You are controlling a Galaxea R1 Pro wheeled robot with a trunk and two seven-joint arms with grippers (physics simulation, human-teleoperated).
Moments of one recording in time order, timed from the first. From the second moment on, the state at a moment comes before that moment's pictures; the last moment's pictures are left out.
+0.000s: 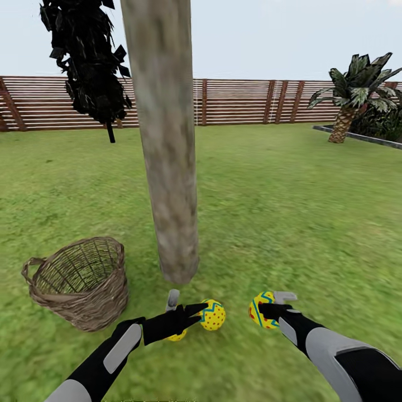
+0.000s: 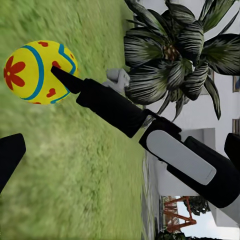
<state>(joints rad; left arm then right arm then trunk) -0.50 0.06 -0.42 -0.82 1.06 0.65 -0.67 -0.86 -0.06 0.18 -0.02 -0.23 -0.01 -0.02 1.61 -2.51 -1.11</state>
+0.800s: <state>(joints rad) -0.50 -0.02 -0.43 -0.83 1.06 0.65 -0.71 -0.86 -0.02 0.25 -0.20 -0.23 -0.01 -0.04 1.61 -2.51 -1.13</state>
